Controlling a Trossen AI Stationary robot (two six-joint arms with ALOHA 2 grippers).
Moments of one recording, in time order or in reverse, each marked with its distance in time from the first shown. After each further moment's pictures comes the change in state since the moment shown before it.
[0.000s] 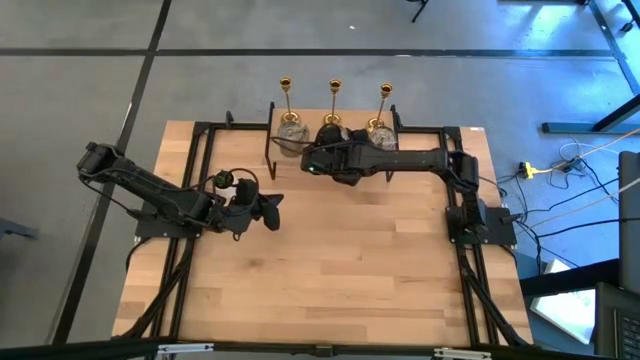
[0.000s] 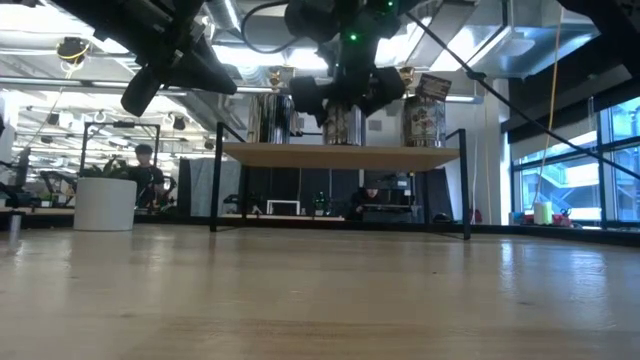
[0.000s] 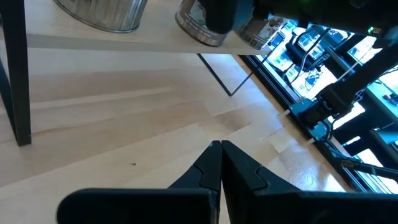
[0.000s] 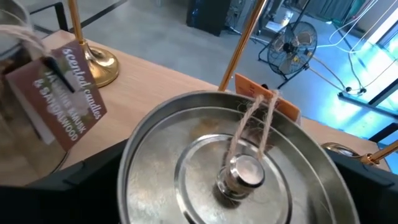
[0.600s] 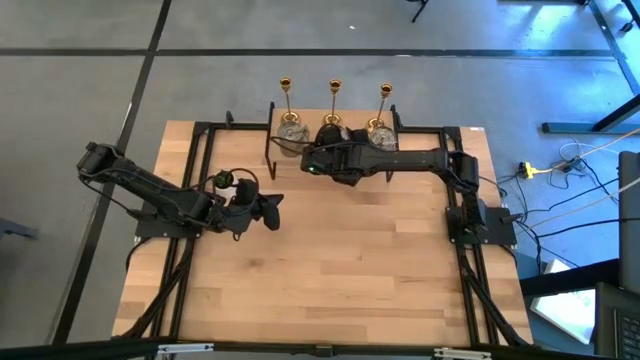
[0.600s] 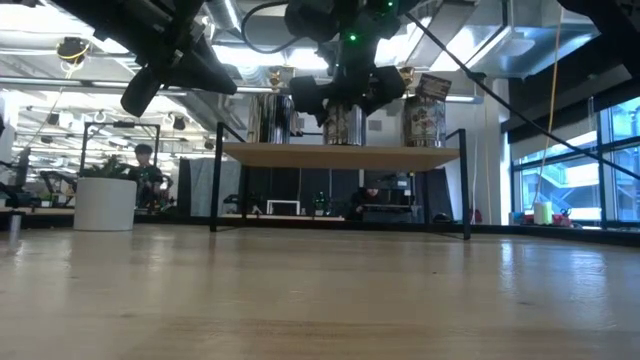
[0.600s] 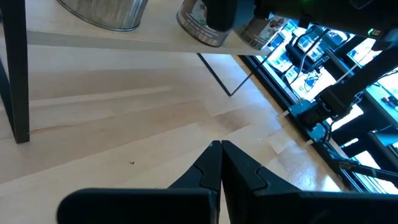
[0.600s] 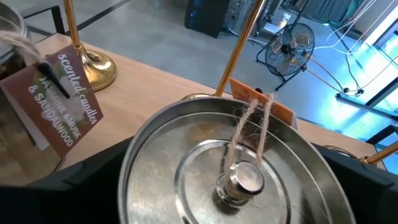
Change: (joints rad) left arm -0.002 0.000 0.000 0.000 0.000 -0.016; right arm -0.002 0.000 0.000 0.004 0.014 -0.008
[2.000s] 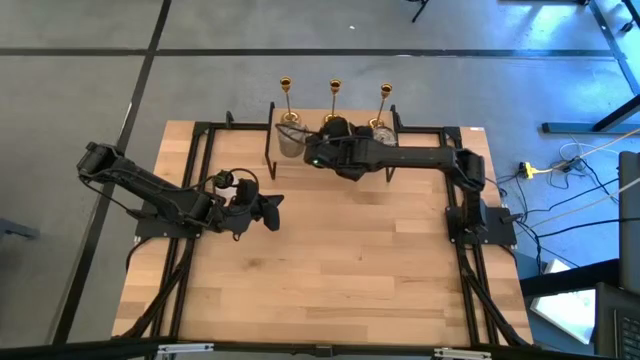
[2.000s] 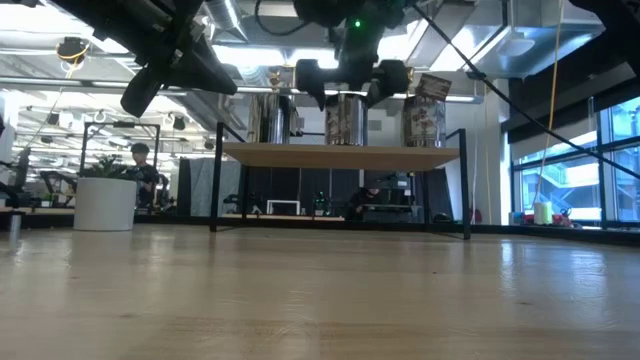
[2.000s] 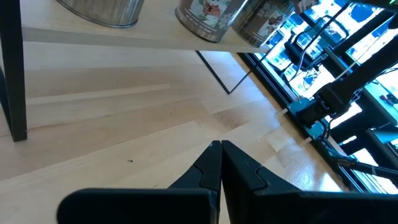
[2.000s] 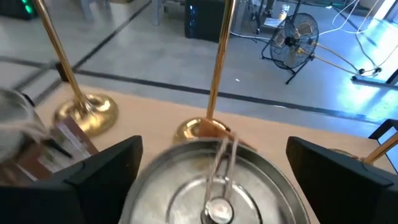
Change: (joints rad) left arm 0.000 0.000 0.000 0.000 0.011 0.000; right arm -0.017 -0.048 0.002 0.021 0.000 0.098
